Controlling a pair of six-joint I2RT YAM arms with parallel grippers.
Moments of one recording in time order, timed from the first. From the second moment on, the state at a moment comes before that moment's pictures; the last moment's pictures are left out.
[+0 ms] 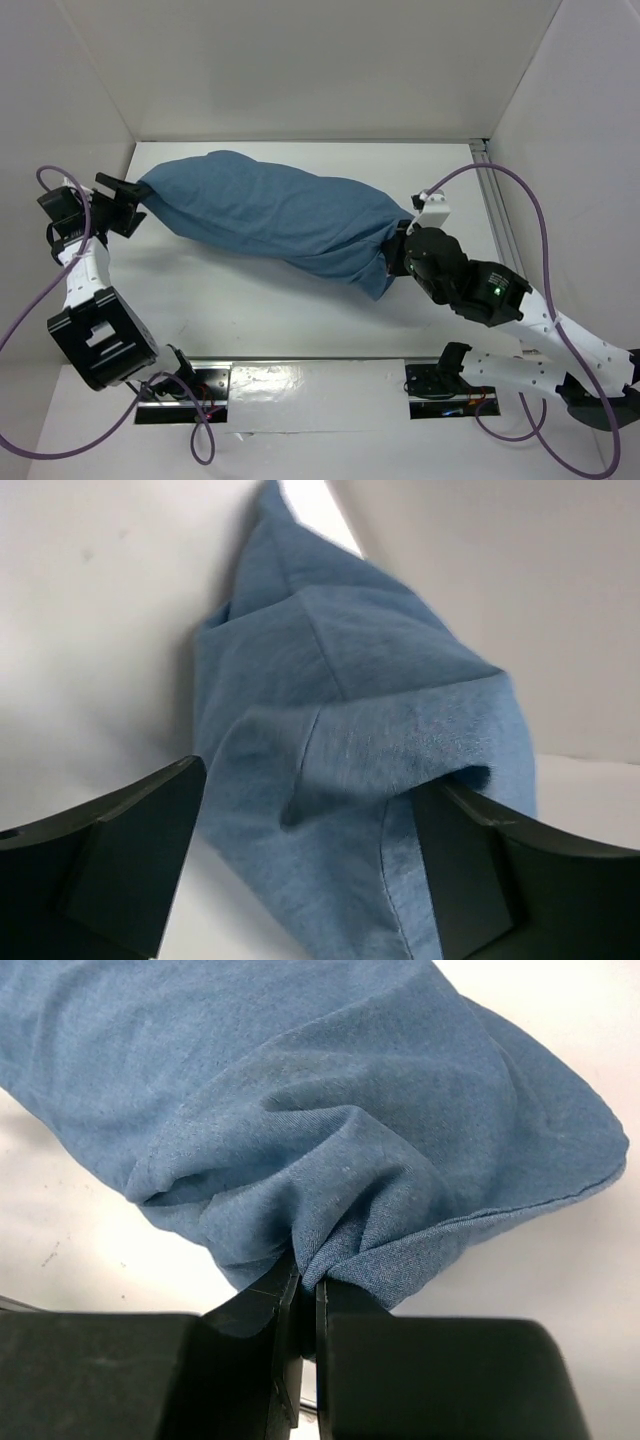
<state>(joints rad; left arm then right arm) 0.64 1.35 0.98 -0.20 0.66 -0.75 0.98 0.86 1.11 -0.78 0.60 0.63</state>
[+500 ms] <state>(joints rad) 0.65 1.32 0.93 0.08 0.83 -0.88 0.98 0.93 1.16 -0.78 0.59 0.61</state>
